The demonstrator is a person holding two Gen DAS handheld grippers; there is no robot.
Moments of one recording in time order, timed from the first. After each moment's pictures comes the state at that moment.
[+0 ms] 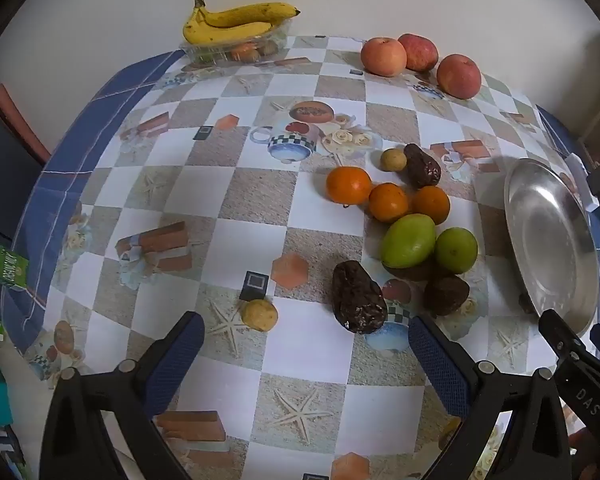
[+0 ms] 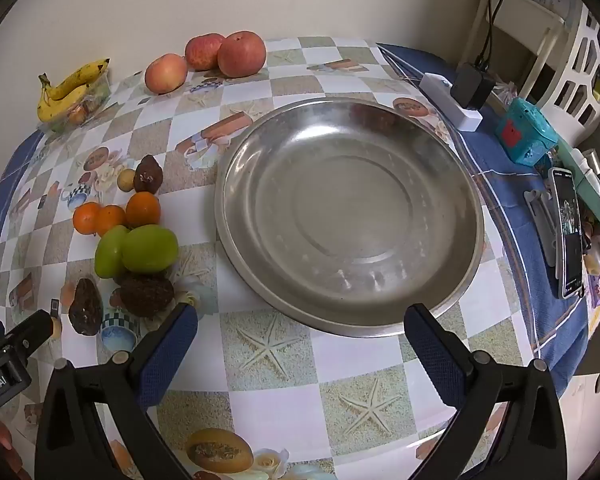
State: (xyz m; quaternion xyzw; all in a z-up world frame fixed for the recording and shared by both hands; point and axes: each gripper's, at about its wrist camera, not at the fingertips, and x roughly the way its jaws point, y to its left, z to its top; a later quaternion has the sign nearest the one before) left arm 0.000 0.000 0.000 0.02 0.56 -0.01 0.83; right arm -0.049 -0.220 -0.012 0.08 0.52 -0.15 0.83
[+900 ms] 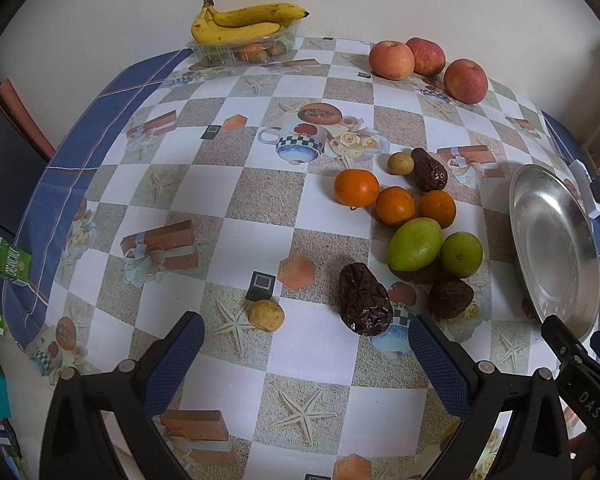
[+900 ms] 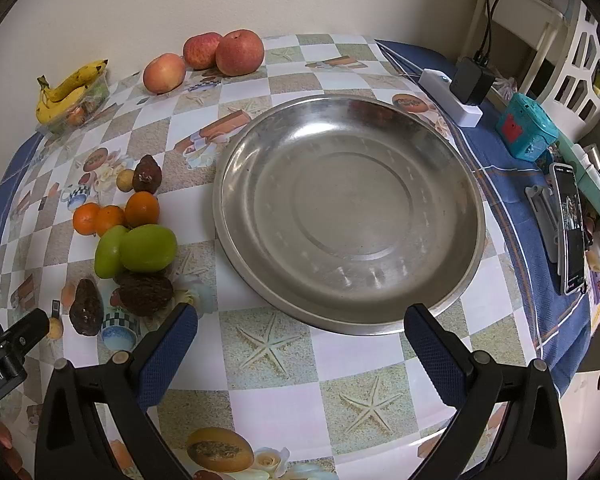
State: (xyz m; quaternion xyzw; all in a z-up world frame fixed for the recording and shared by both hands) left arm 0.000 0.003 0.001 0.01 0.56 0.00 0.83; right arm -0.049 -0.222 -0.012 0.08 0.52 -0.14 0.83
